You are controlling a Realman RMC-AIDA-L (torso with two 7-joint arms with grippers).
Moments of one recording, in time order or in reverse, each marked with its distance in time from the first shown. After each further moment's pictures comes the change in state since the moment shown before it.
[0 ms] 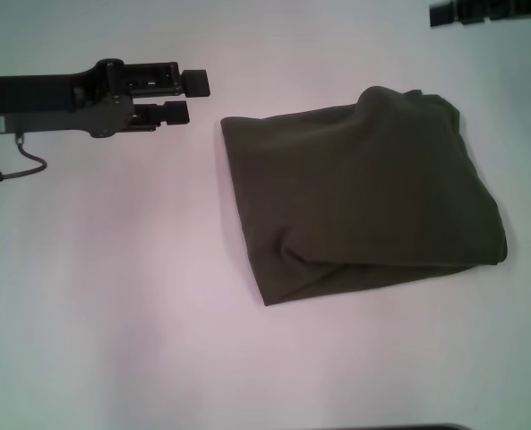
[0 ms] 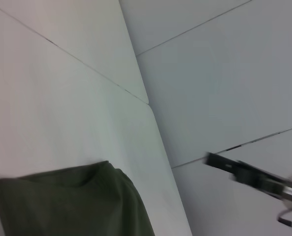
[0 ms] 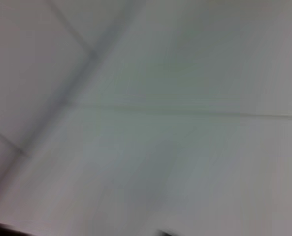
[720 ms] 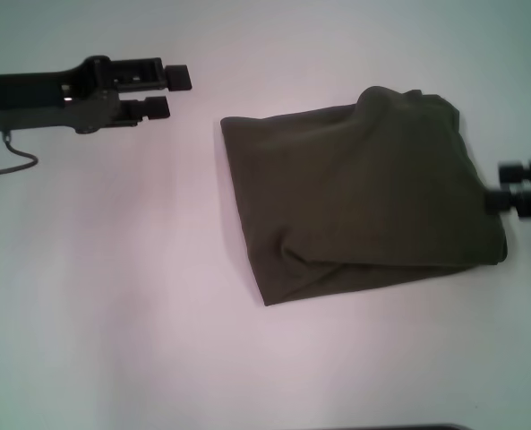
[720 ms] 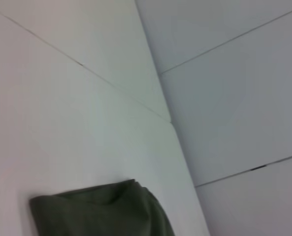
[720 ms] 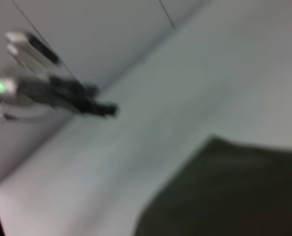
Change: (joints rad) left arm 0.014 0.007 0.006 0.000 0.015 -0.076 -0.005; right arm -0.332 0.034 0.048 0.013 0.131 -0.268 -0.430
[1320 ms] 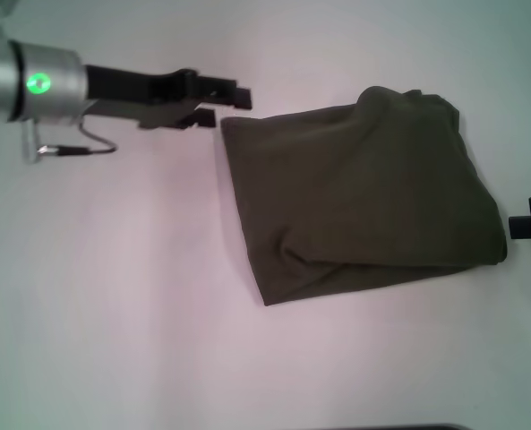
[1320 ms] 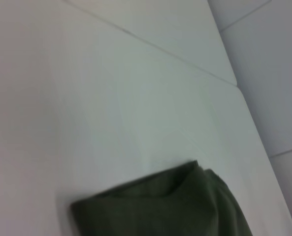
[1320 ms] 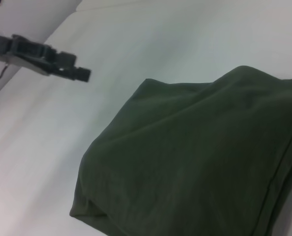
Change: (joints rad) left arm -0.149 -0.058 0.145 0.026 0.201 -0.235 -0.086; right arm 0.006 -0.003 0.081 0.012 -0.197 0.037 0.000
